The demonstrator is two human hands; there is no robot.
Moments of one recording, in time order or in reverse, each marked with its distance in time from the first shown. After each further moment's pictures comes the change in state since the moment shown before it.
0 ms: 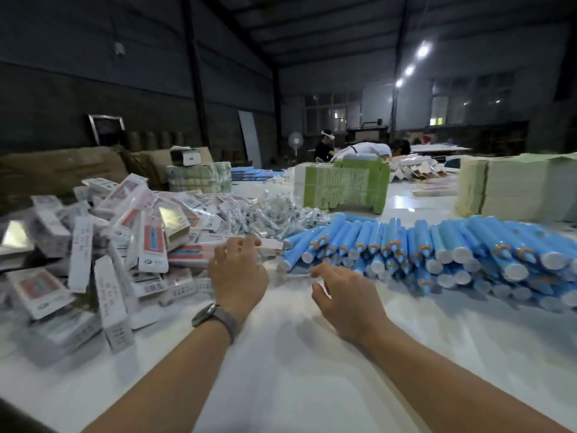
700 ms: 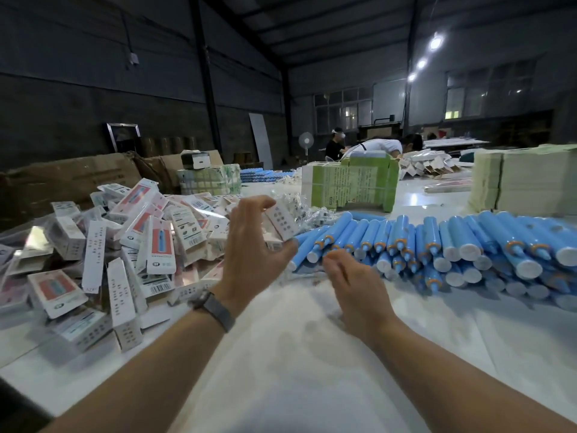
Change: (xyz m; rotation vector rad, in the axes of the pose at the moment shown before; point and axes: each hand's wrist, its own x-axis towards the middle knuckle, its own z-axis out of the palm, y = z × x) left_hand 0.006 0.037 -0.048 -0.514 0.334 0.459; right_hand 0.007 0.012 0.001 0.379 0.090 0.177
